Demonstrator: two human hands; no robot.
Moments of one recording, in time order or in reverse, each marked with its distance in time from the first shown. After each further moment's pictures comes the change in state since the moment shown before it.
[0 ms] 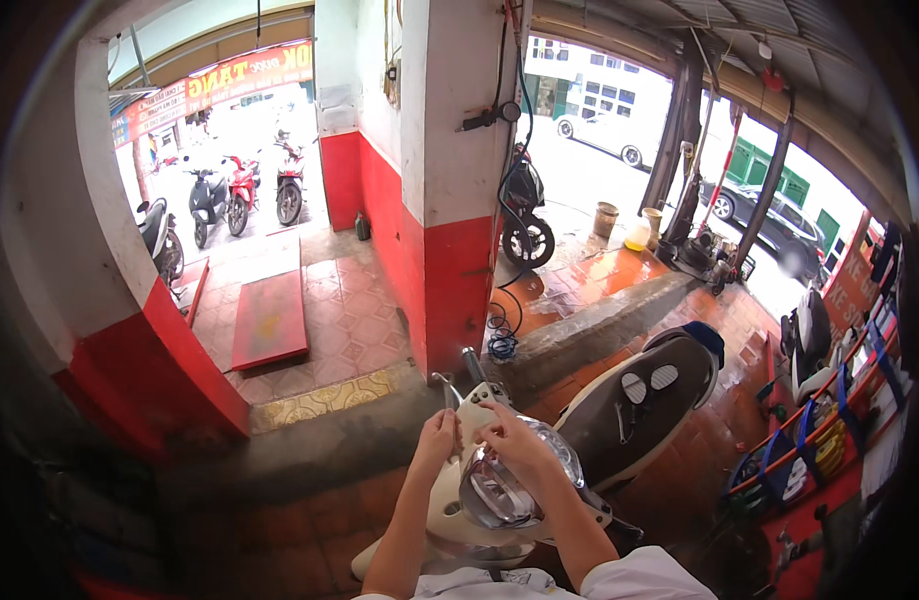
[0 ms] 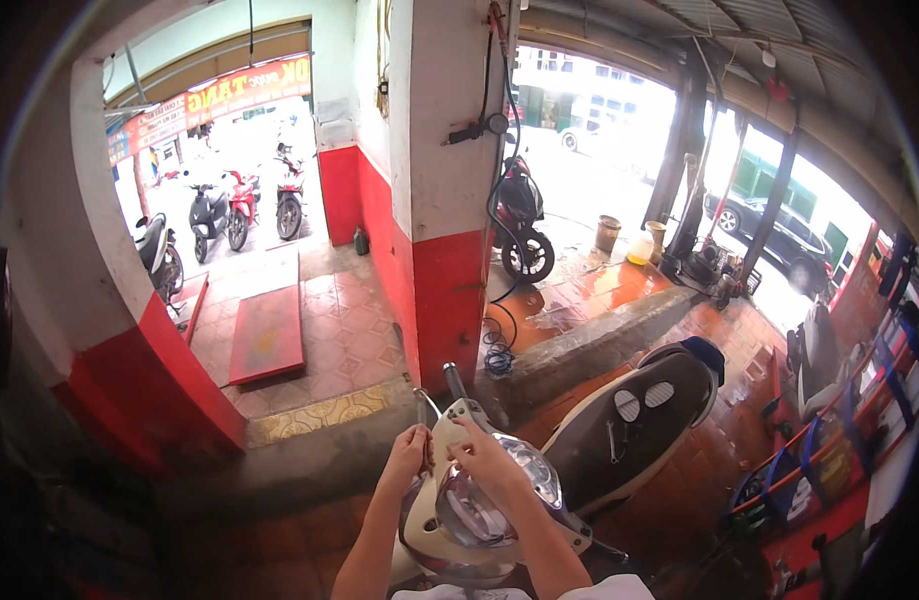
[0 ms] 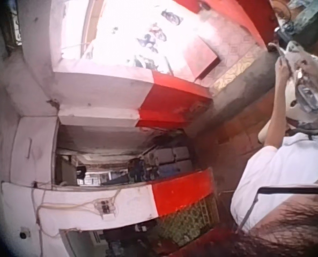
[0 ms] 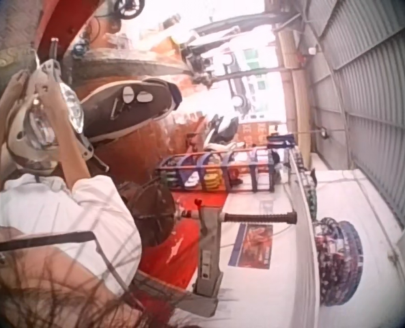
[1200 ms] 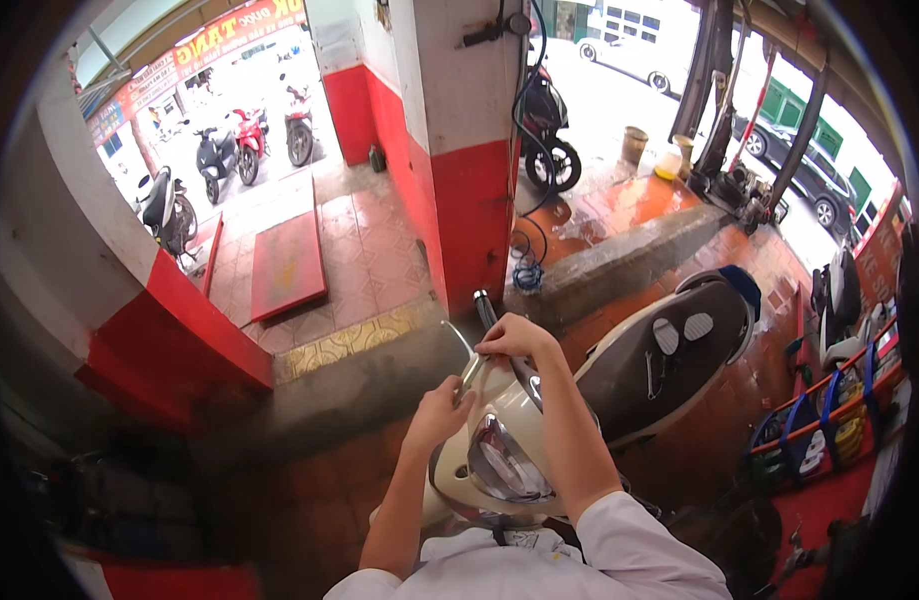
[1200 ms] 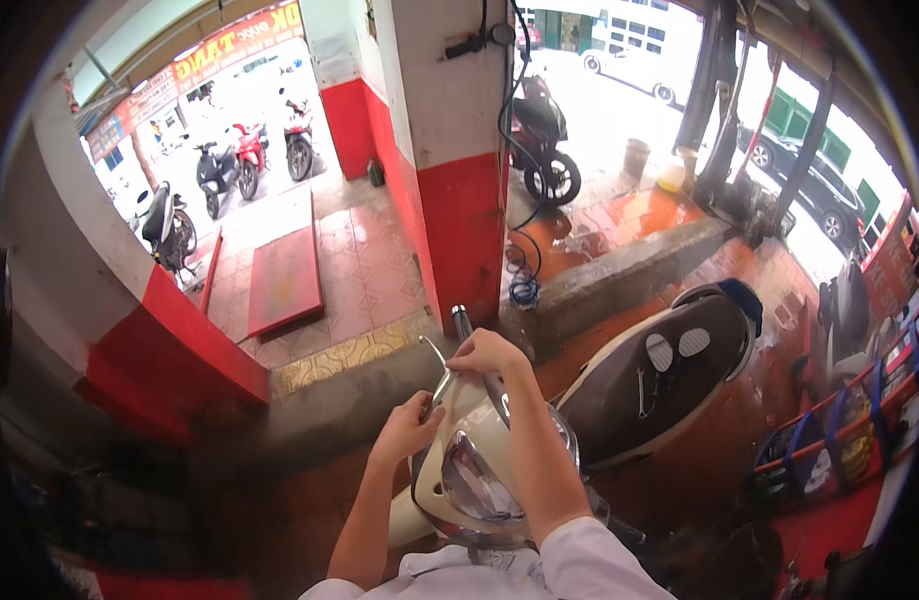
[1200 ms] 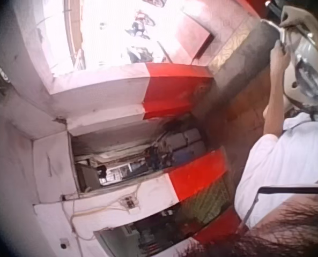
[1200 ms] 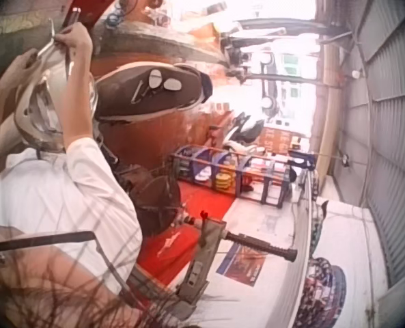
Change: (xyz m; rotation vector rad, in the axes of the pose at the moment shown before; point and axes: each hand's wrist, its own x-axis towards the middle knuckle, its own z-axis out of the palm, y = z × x) left_hand 0.003 -0.002 -0.008 0.810 0.030 0.020; right_hand 0.156 0.034 -0.055 -0.326 -0.305 0.127
